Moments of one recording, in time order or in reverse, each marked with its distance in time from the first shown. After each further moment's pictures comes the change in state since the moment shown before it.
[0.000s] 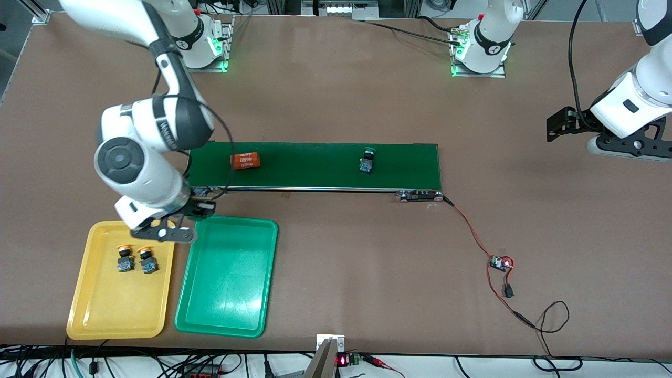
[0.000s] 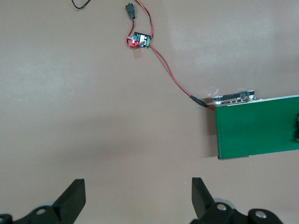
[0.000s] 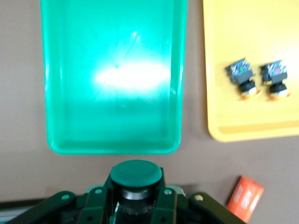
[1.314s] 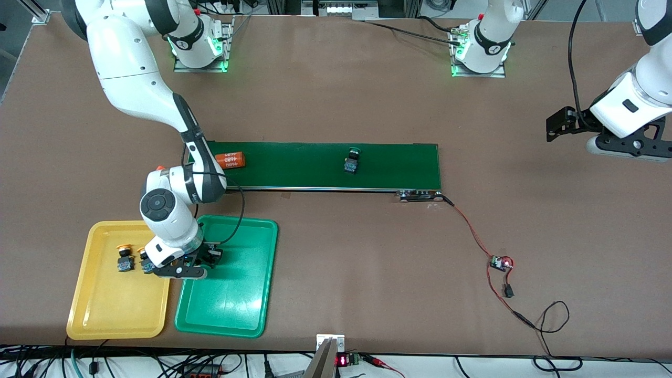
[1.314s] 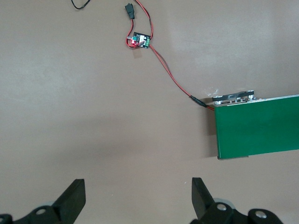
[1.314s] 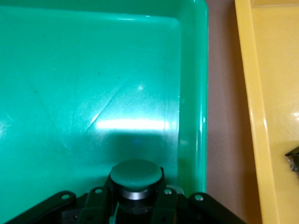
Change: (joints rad) left arm 0.000 0.000 -0.001 0.001 0.000 0.000 0.000; right arm -0.055 0.345 -0.020 0.001 -0.033 0.584 -0.025
